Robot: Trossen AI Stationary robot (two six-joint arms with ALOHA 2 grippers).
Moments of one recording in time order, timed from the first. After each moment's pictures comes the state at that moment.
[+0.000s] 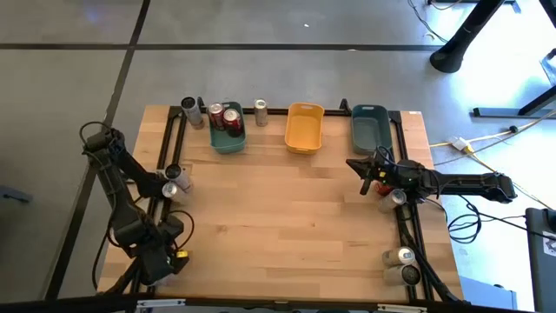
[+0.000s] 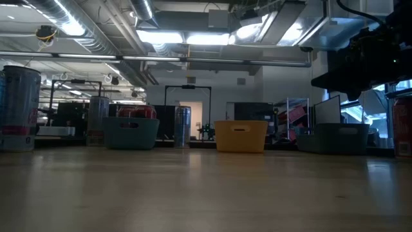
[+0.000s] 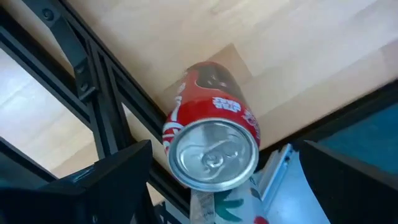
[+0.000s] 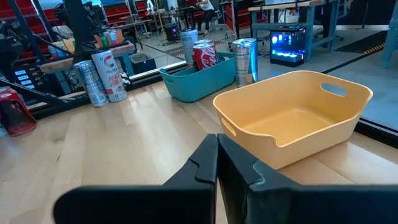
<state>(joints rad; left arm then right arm) -1.04 1.40 1.17 -1.22 0.06 -2.01 -0.06 0.23 0.03 0.10 0.33 0.21</state>
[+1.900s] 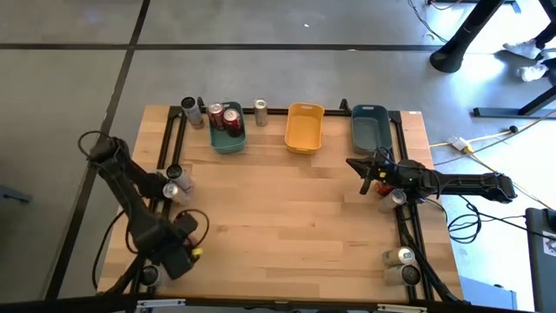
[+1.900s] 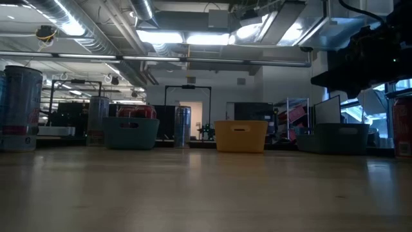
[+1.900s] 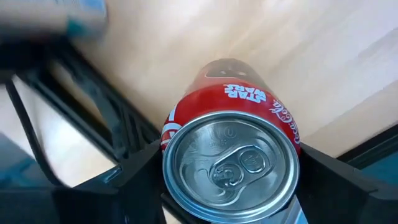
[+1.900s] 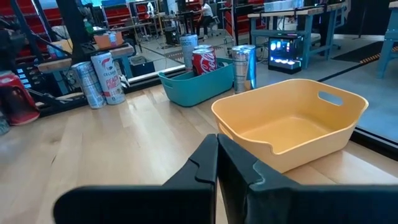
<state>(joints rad) -0.88 1.52 1.31 -1.42 -0.01 -1.70 -0.06 0.23 0.03 0.12 0.34 0.17</state>
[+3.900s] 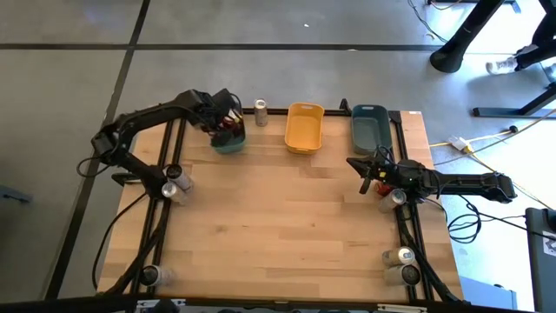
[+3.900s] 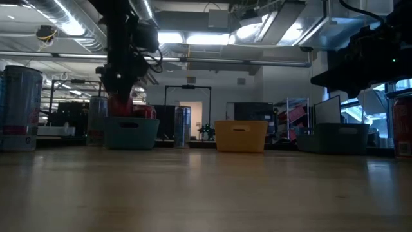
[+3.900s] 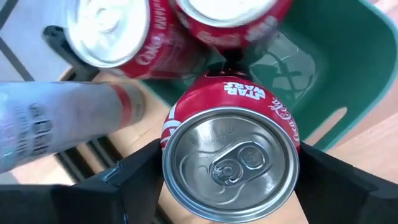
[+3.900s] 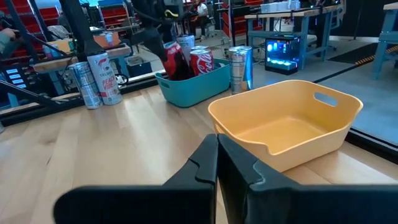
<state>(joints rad) 0.66 1.48 1.17 -1.08 -0.29 -0.17 -0.06 0.23 0.03 0.12 0.35 0.17</state>
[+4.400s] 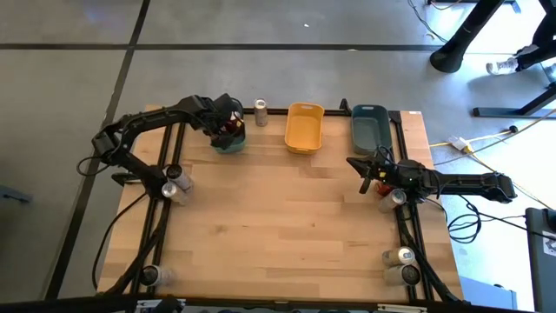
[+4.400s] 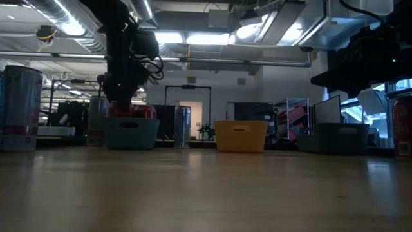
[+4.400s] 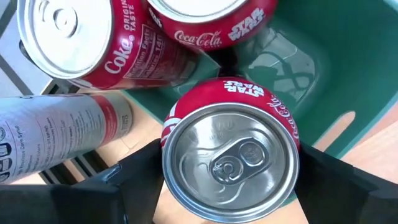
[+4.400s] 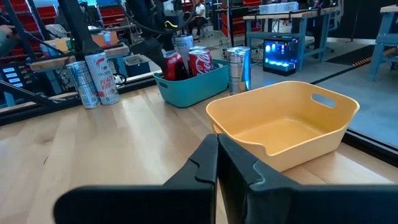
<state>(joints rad) 0.66 1.48 1.10 -0.97 -0.29 -0.12 -0.06 0.23 0.03 0.12 0.36 0.16</state>
